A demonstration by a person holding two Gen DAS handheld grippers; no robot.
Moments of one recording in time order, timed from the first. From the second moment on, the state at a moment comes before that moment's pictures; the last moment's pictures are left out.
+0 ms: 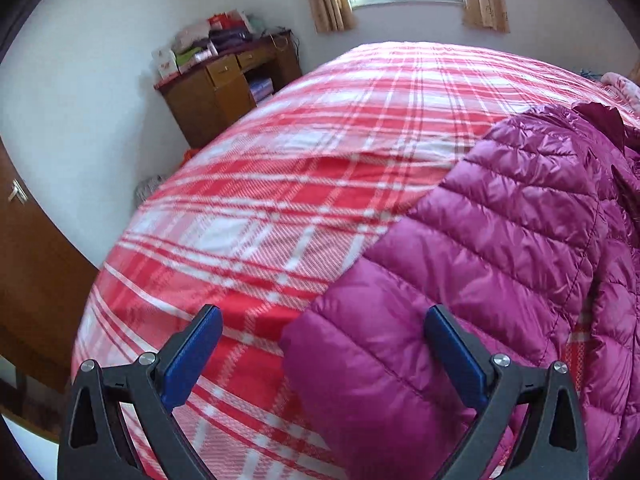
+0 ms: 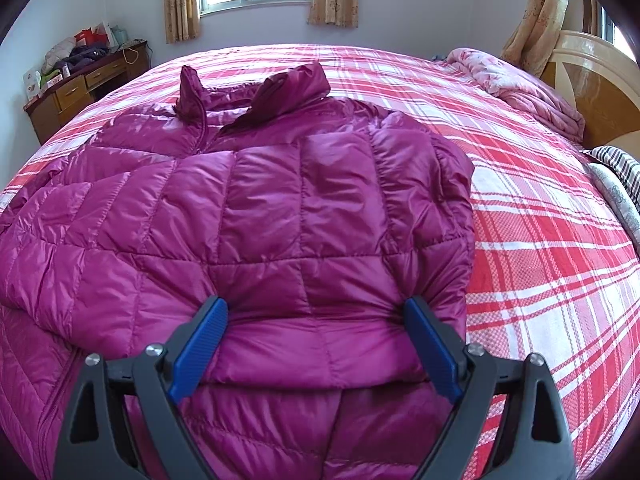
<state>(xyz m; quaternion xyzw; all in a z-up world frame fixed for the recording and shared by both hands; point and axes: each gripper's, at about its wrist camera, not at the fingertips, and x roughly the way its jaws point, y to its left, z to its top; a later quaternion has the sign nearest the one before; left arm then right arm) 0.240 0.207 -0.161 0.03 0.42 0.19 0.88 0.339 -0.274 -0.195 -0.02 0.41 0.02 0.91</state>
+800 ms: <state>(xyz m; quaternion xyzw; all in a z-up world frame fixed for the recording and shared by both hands) 0.288 0.174 -0.052 0.14 0.32 0.24 0.90 0.282 -0.361 -0.161 0.07 0.32 0.02 0.94</state>
